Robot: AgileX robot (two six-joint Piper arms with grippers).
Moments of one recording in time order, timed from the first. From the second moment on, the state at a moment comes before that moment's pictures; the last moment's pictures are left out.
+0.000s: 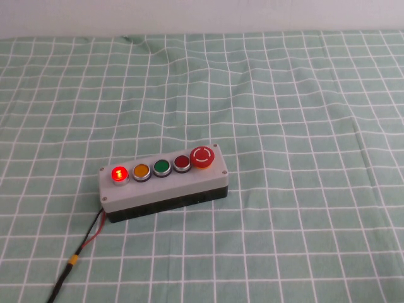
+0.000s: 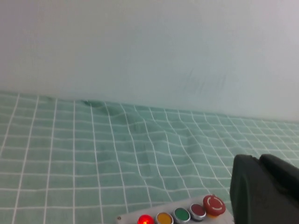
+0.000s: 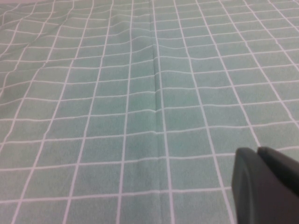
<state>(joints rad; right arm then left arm) 0.03 -0.01 0.03 0.07 0.34 0.07 -0.22 0.37 -0.78 -0.14 0.62 -0.06</state>
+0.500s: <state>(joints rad) 0.03 -0.01 0.03 0.07 0.34 0.07 -0.22 0.91 -1.07 -0.16 0.97 -0.05</state>
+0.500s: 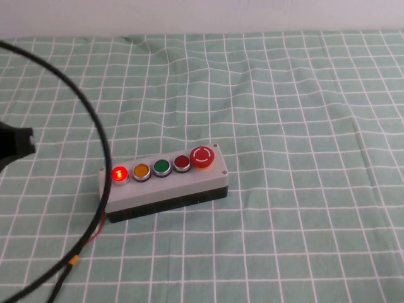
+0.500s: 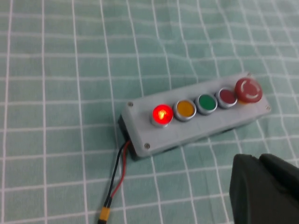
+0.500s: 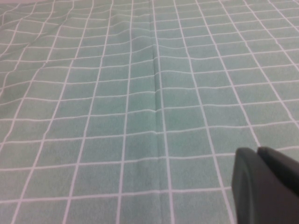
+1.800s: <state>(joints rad) 0.03 -0.01 0.03 0.07 0.34 0.07 -0.26 1.75 -1.32 -0.22 0.97 0.06</state>
